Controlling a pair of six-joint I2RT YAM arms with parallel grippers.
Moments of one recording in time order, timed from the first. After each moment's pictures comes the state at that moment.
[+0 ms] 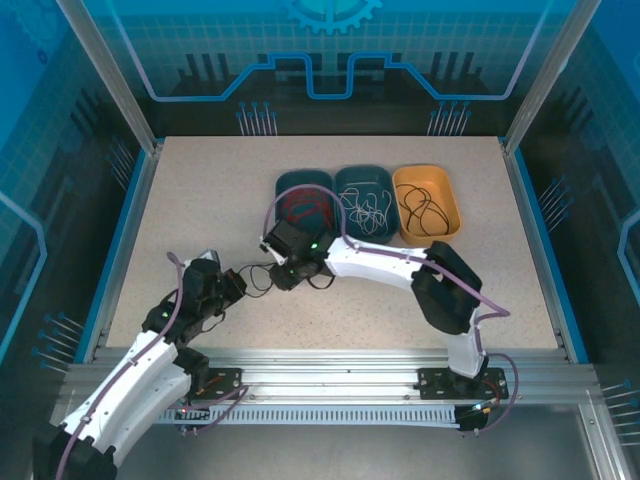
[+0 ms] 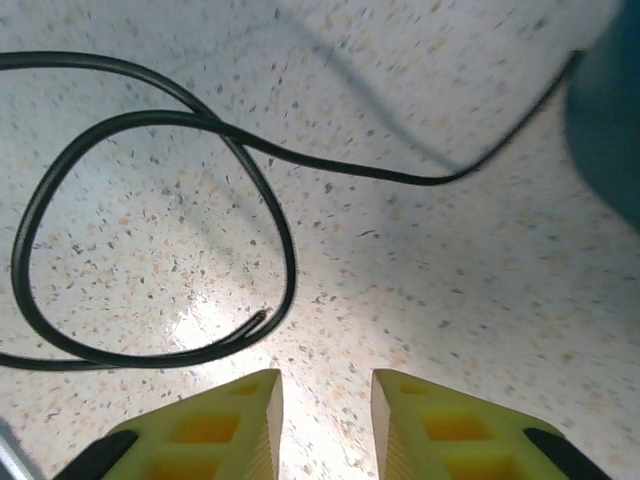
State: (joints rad) left arm -0.33 0.62 0.39 -0.50 0.00 -0.89; right arm 1.00 1.94 1.49 -0.60 -0.01 0.28
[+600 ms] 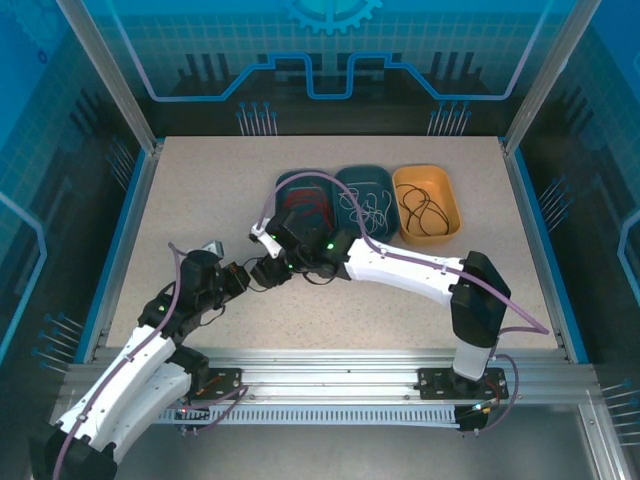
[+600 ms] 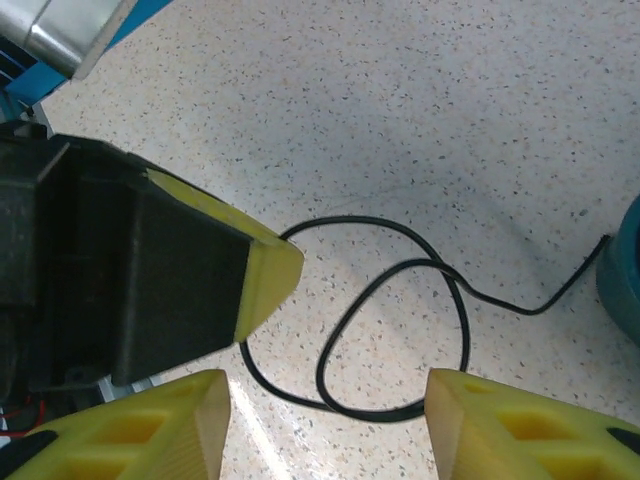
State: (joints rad) left arm -0.33 0.66 0.48 -0.52 0.07 -0.84; right arm 1.05 1.79 1.50 -0.49 -0.08 0.23
